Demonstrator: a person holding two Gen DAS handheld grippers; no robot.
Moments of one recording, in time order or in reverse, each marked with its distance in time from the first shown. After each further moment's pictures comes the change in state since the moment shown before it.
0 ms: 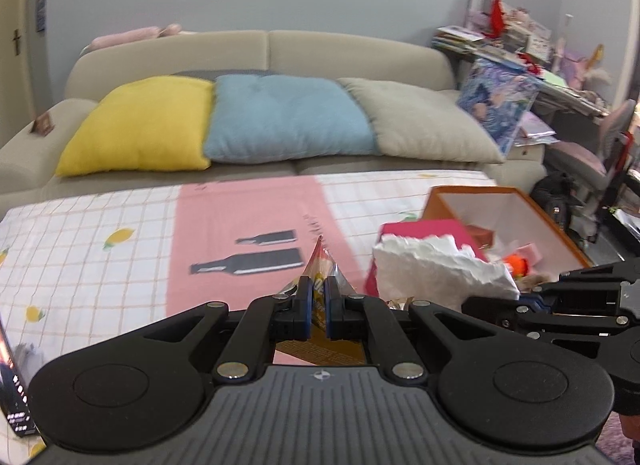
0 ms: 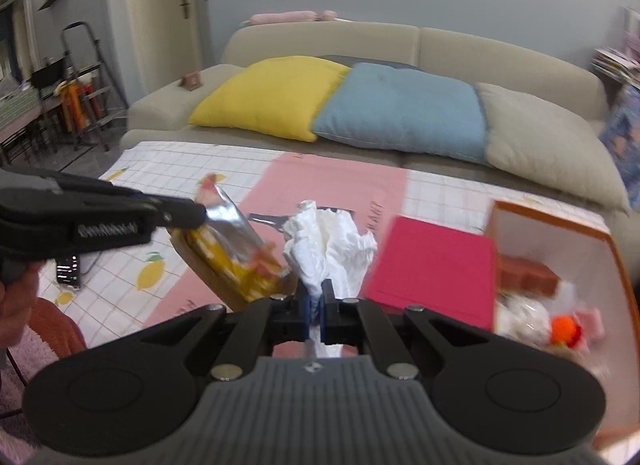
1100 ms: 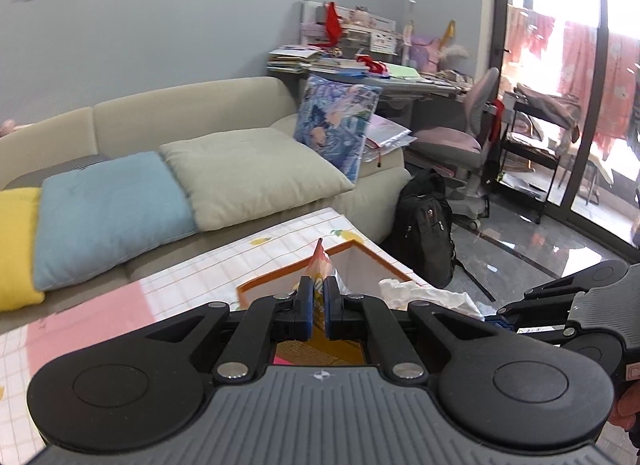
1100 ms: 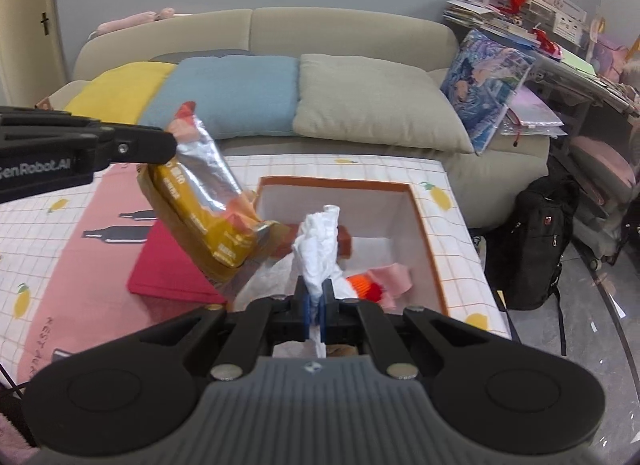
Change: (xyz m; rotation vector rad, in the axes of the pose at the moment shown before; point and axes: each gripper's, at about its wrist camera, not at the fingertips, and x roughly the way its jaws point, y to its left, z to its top) left arm 0.055 -0.158 0.081 0.292 -0.086 -0.340; right arm -0.060 -0.148 0.006 0.193 0.069 -0.353
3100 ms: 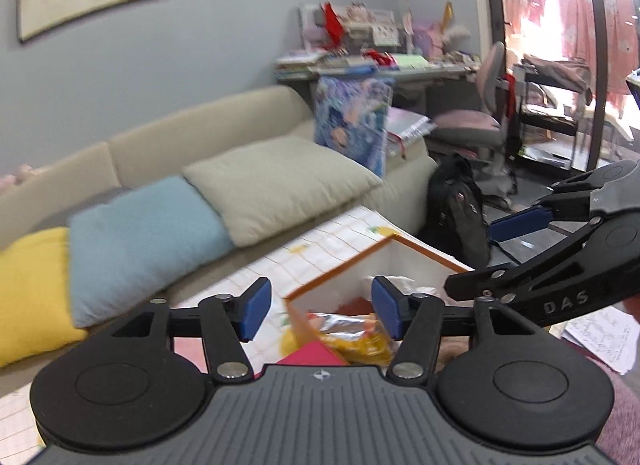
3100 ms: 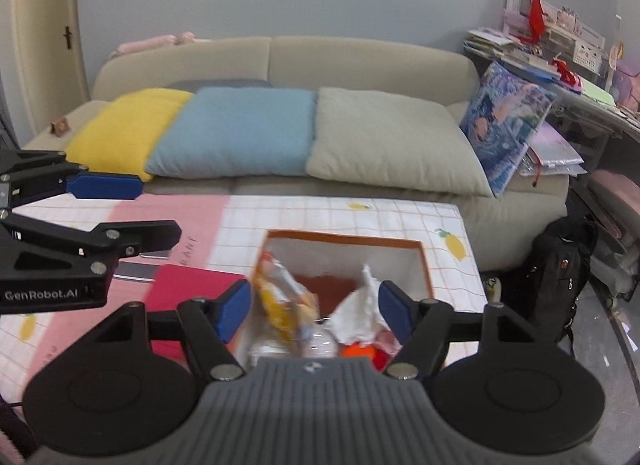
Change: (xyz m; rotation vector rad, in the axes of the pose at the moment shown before) left arm -0.025 0.013 -0.013 0.134 -0.035 0.123; right arm 0.005 0.000 0.041 -0.036 -0.090 0.069
